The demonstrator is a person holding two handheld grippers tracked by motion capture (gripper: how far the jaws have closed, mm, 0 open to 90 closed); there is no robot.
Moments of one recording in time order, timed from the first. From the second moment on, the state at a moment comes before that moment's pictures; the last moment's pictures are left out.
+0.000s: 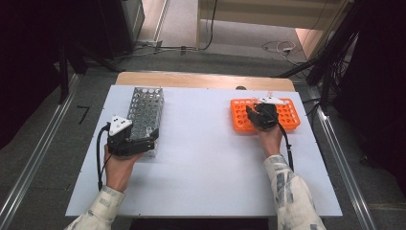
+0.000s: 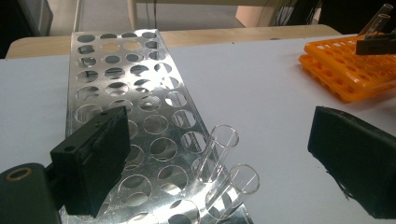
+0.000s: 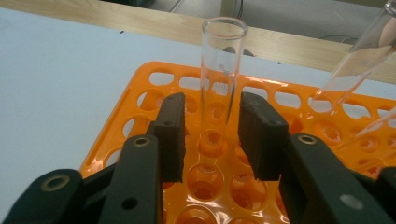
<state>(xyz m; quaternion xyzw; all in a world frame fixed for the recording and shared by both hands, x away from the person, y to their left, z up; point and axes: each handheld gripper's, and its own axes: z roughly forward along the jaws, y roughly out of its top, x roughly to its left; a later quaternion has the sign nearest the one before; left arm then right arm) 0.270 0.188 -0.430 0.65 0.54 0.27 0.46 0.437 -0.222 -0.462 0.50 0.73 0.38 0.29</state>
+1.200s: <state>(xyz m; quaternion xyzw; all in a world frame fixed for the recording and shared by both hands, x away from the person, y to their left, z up) 0.268 0.185 -0.426 0.65 0.53 0.27 0.46 0.426 -0.219 -0.422 0.48 0.72 0.41 0.29</state>
